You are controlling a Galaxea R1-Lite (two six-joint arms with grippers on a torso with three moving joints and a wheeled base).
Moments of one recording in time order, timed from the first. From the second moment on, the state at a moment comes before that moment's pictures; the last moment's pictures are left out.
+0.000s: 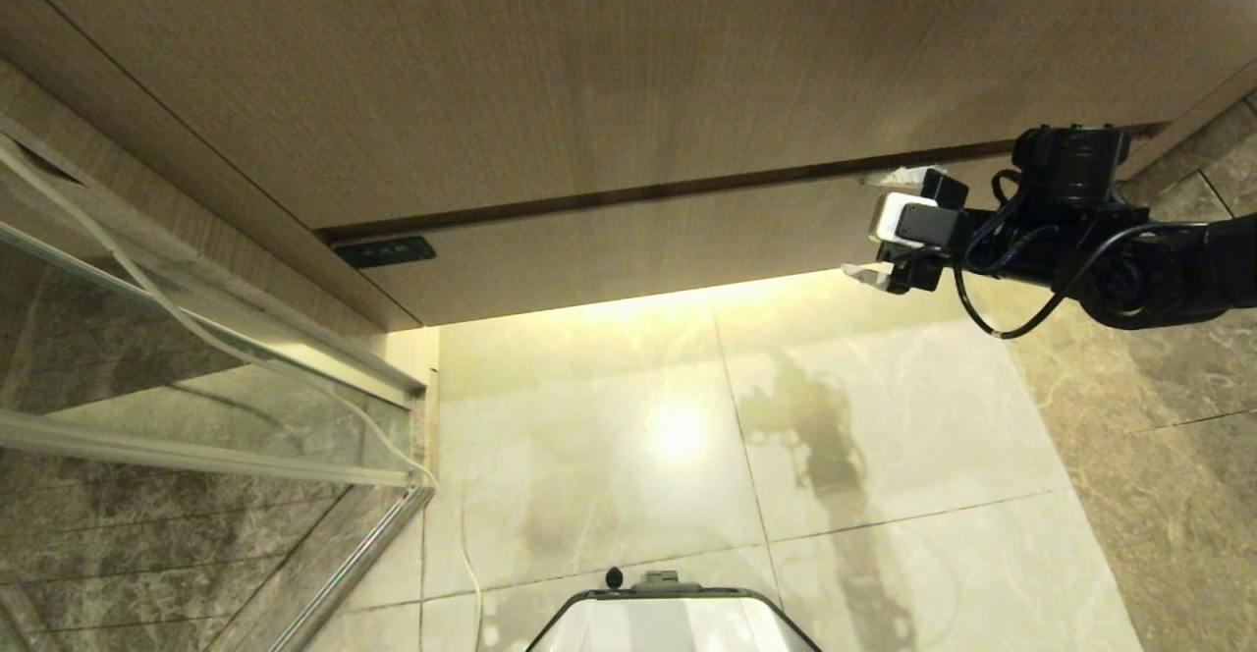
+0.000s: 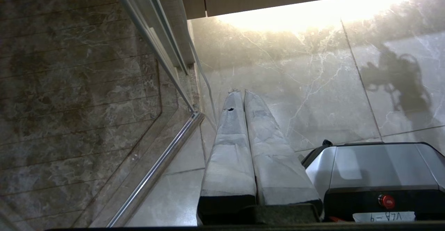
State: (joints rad) left arm 0.00 0.00 0.00 0.00 0.00 0.00; right arm 0.08 1.98 -1.32 -0.51 0.40 -1.28
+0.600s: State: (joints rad) left arm 0.00 0.00 0.00 0.00 0.00 0.00; right arm 0.08 1.98 -1.36 -0.52 0.46 -1.29
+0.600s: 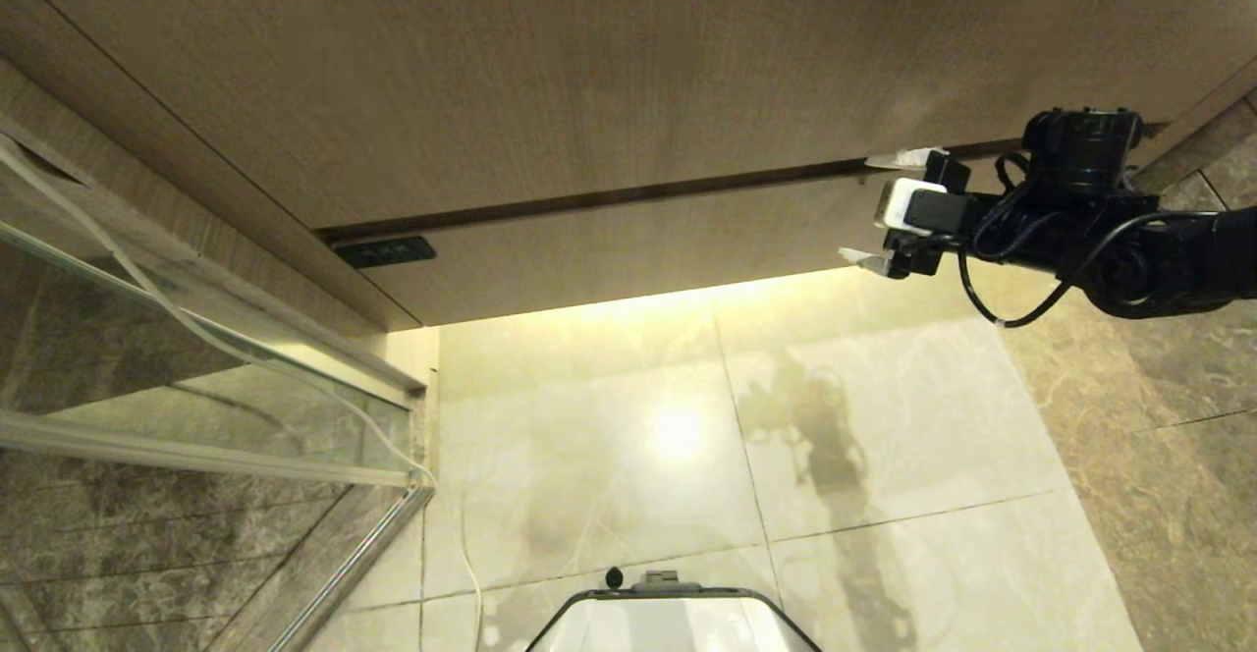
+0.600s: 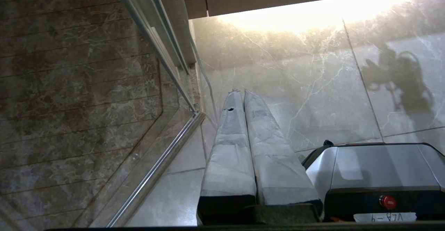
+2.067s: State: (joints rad) left arm 0.00 0.00 0.00 0.00 0.00 0.00; right arm 0.06 2.20 -1.56 -0.60 0.35 -1.27
